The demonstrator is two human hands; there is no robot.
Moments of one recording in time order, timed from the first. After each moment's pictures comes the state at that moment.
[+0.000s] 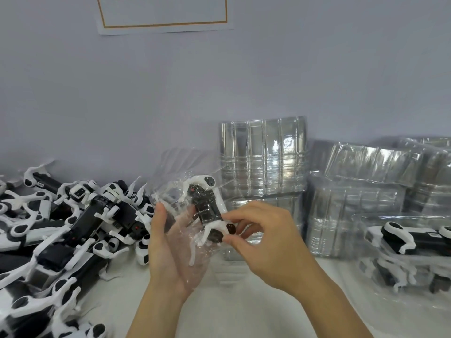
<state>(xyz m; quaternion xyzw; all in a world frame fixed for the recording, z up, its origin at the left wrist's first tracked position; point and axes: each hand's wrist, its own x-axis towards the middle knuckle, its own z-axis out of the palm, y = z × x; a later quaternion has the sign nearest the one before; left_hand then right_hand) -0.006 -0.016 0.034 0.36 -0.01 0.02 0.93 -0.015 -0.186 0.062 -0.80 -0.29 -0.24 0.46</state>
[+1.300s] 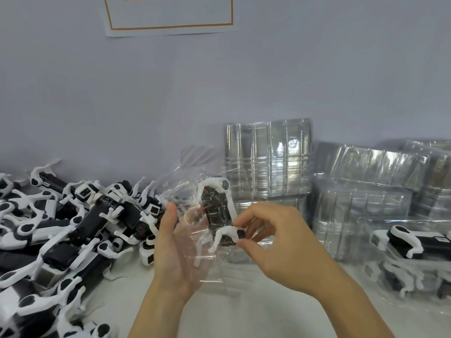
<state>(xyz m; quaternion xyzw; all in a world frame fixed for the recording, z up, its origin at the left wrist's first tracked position) -0.007 -0.012 0.034 0.40 -0.05 0.01 0.91 -0.019 -0.197 0.071 -0.82 -0.30 -0.18 0.45</state>
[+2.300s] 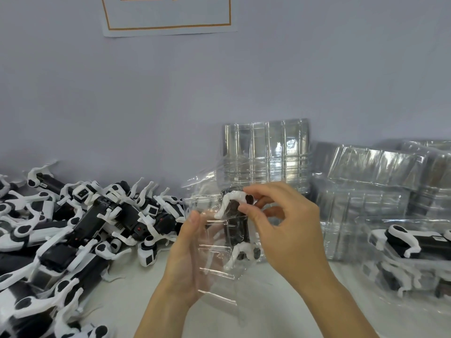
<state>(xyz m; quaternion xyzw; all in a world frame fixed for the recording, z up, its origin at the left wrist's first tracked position) -0.022 -0.029 0.046 0.42 -0.03 -0.02 0.90 -0.016 -0.185 0.077 -0.74 -0.24 -0.39 0.49</state>
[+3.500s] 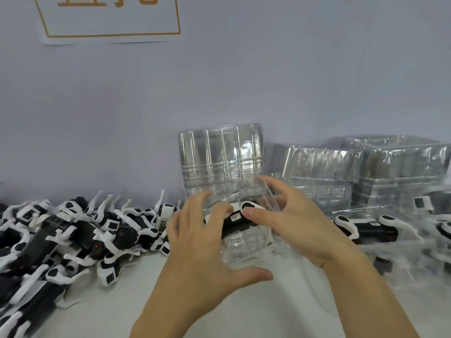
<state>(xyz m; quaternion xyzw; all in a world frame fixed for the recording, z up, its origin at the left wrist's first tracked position) -0.037 -0.080 0.069 0.92 -0.21 0.21 0.27 -0.025 -0.267 0.105 -0.80 -0.05 -0.08 0.59</state>
